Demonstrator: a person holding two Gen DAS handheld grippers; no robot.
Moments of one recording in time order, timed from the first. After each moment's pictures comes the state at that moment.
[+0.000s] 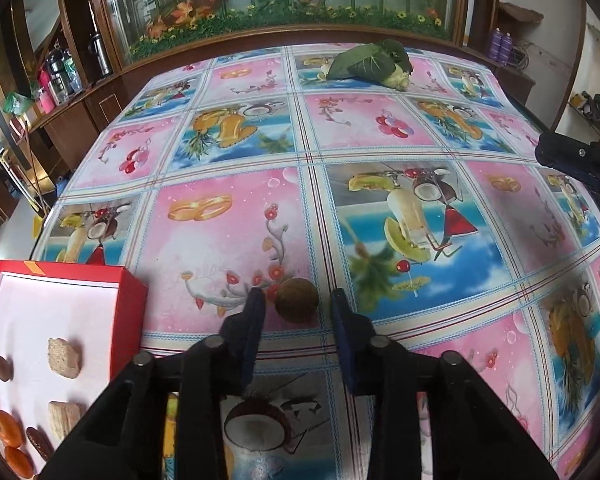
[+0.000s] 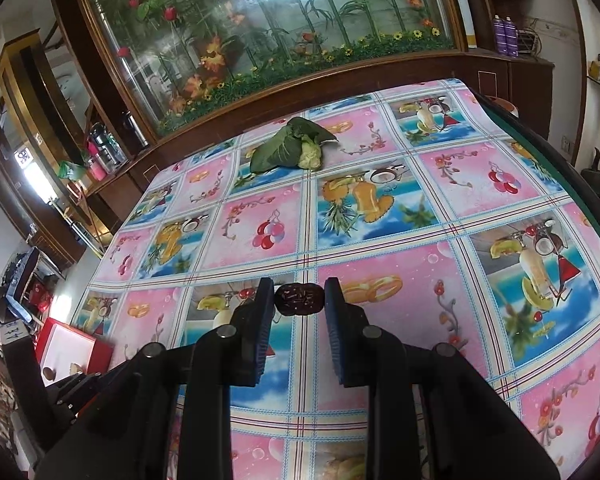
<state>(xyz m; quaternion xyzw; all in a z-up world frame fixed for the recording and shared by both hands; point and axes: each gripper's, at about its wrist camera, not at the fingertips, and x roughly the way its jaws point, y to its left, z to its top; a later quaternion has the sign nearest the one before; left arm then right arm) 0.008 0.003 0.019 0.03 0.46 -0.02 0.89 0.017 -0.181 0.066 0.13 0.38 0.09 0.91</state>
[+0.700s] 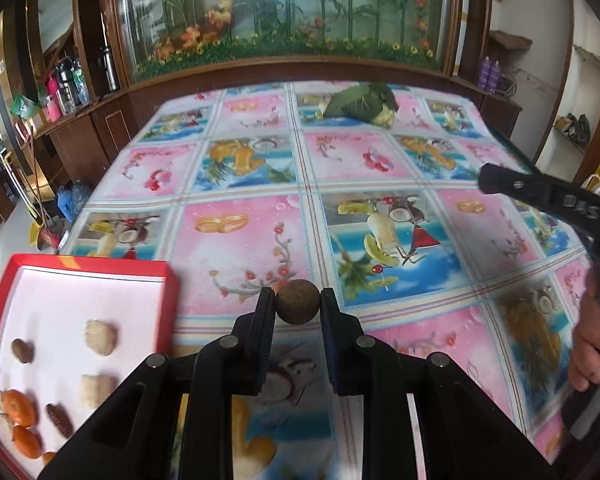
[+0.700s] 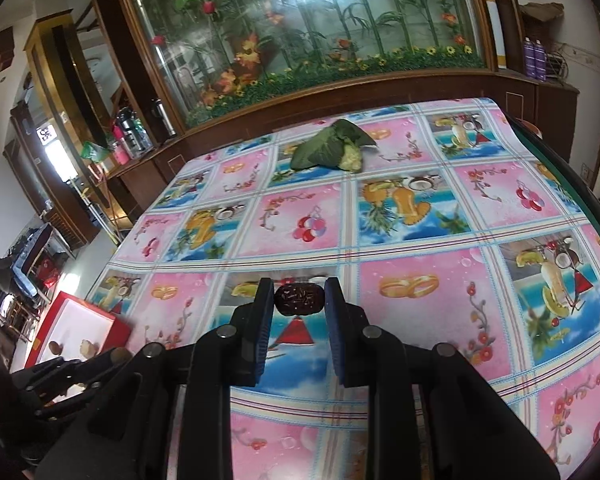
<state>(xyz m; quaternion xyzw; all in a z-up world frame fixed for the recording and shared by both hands) -0.041 0.016 0.063 0.02 0.40 -0.03 0.91 -0.002 -0.150 0.074 0.10 0.36 0.14 0.92</state>
